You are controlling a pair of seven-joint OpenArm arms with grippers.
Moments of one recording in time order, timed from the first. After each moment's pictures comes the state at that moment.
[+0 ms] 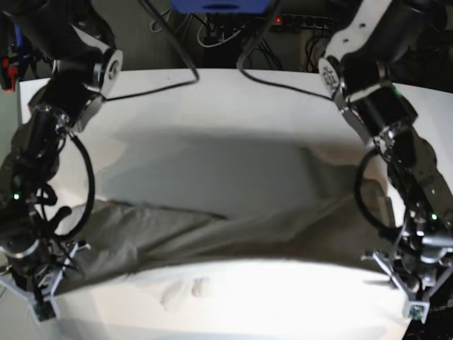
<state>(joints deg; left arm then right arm) -32.0 -3.8 -22.9 103.1 8.6 -33.4 67.5 28.9 5.9 17.4 114.2 -9.1 40.1 -69.2</state>
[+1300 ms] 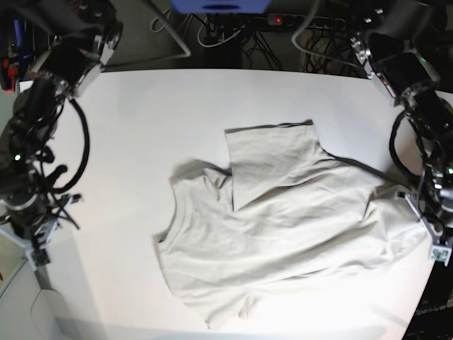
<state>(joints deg) -17.4 -13.6 -23.2 112.0 7.7 -33.8 80.1 14.5 5.7 22.9 116.4 -8.9 40.1 -67.1</state>
